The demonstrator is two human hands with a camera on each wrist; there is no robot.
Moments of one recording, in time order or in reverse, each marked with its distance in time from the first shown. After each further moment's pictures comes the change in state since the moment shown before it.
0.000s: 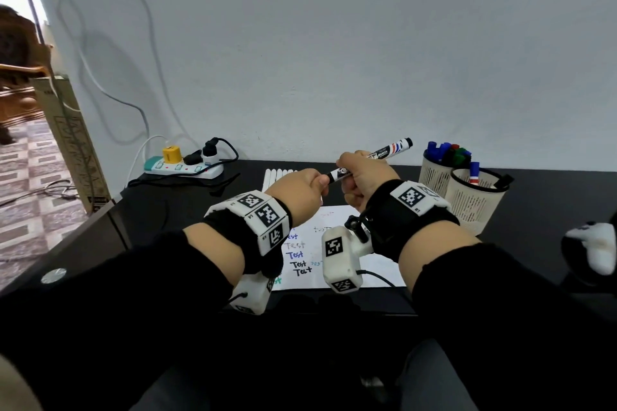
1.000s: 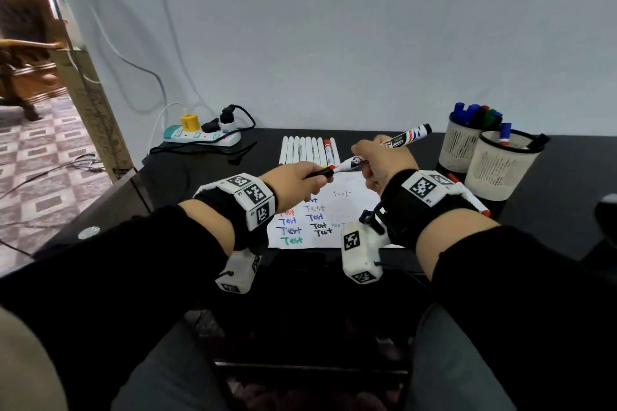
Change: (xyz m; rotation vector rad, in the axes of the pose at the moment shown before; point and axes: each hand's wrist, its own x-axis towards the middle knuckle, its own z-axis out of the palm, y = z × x) left_hand -0.019 -0.053 0.008 -0.098 -0.181 -0.035; right_hand -0.008 0.040 -0.001 -0.165 0.130 -0.046
